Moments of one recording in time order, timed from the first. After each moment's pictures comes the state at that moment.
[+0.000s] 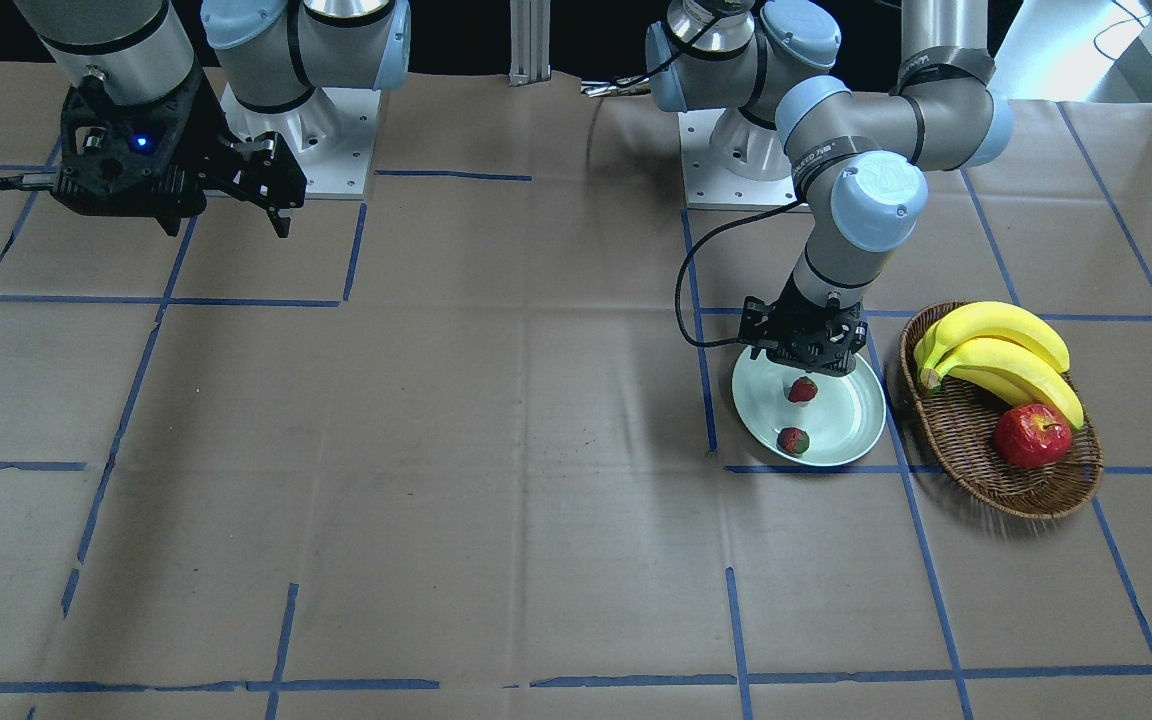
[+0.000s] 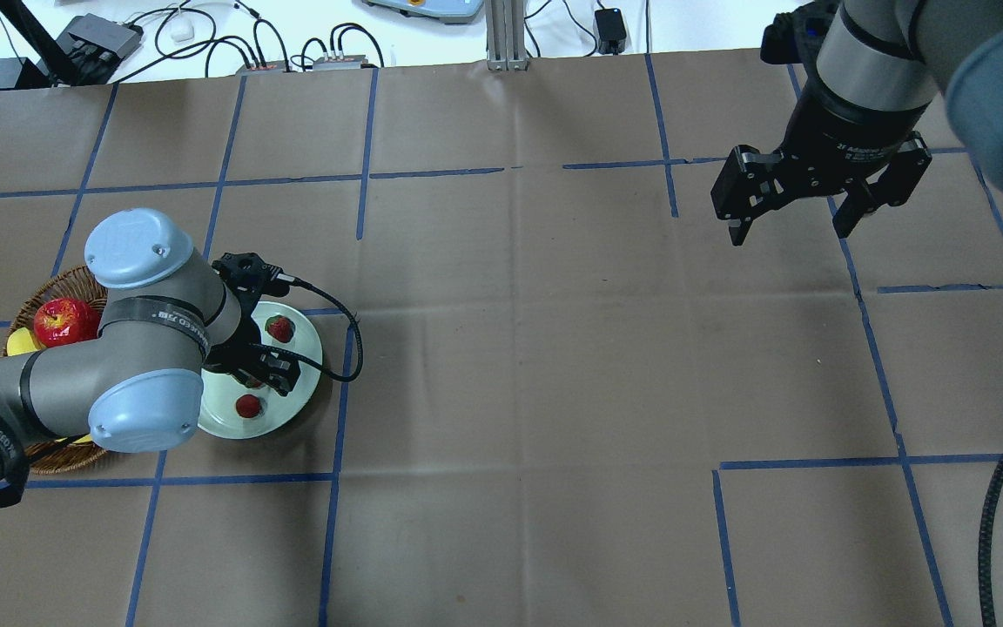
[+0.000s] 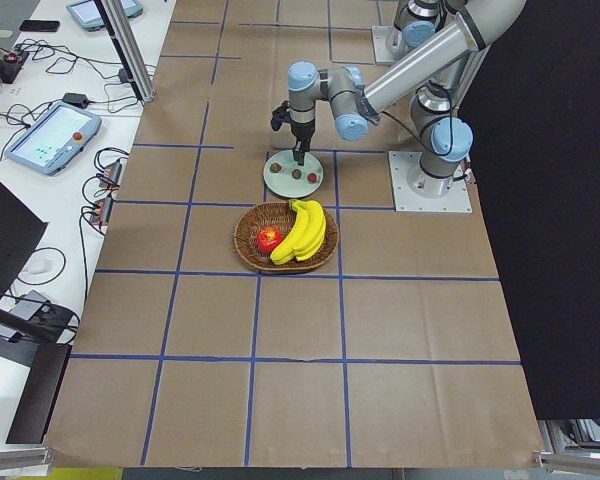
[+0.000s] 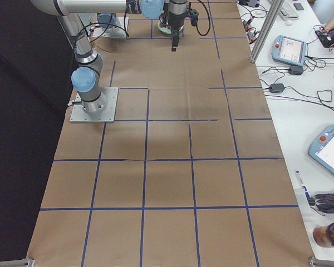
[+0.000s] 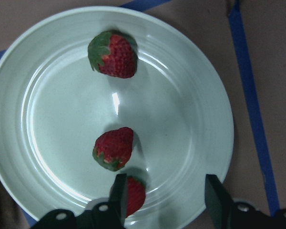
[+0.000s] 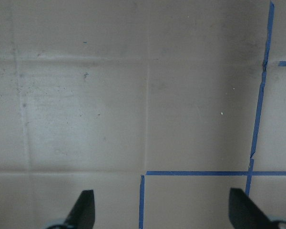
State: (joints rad) left arm -1.41 -1.66 -2.22 -0.87 1.62 0.42; right arm 1.56 -1.61 1.61 -1.51 -1.59 -0.03
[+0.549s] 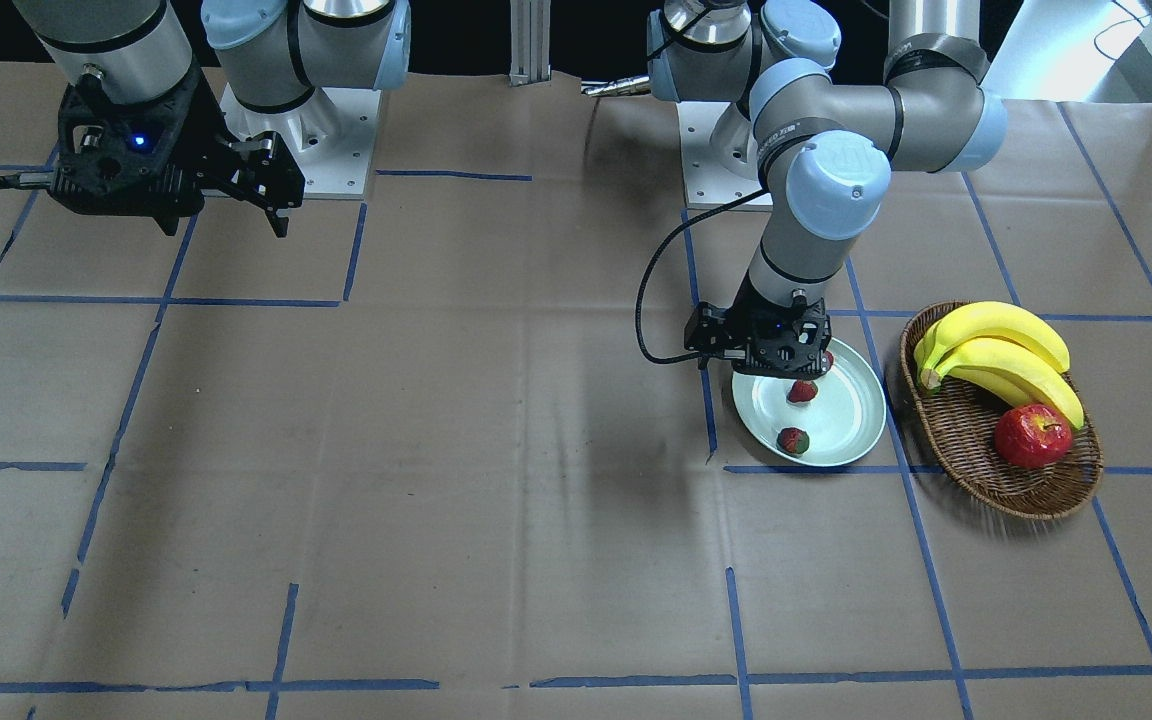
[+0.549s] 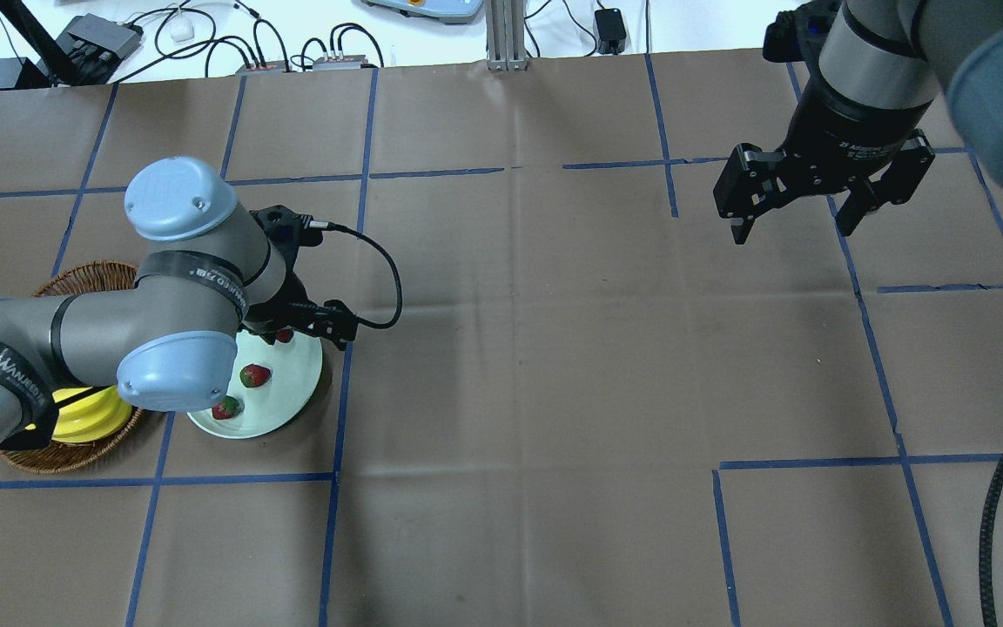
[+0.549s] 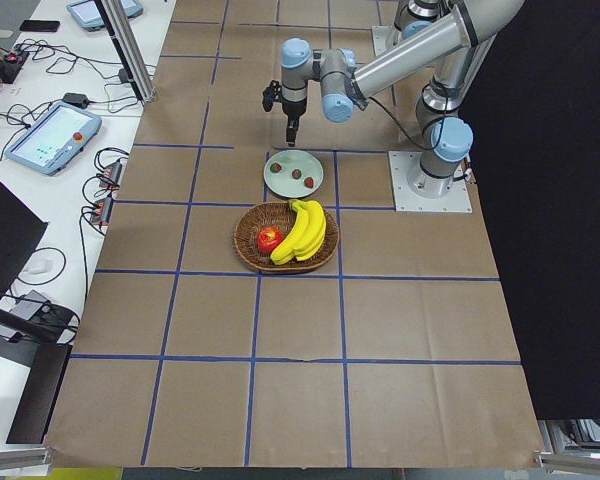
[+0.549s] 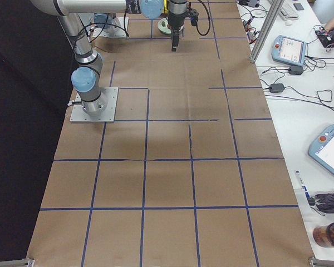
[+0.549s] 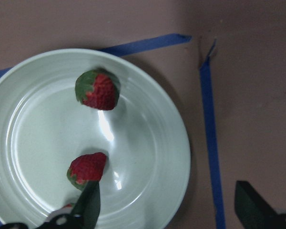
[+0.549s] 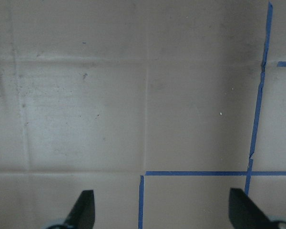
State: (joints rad) left arm -1.58 -1.67 -2.04 -1.00 1.58 0.08; right arm 1.56 -1.61 1.61 -1.51 -1.60 -0.03
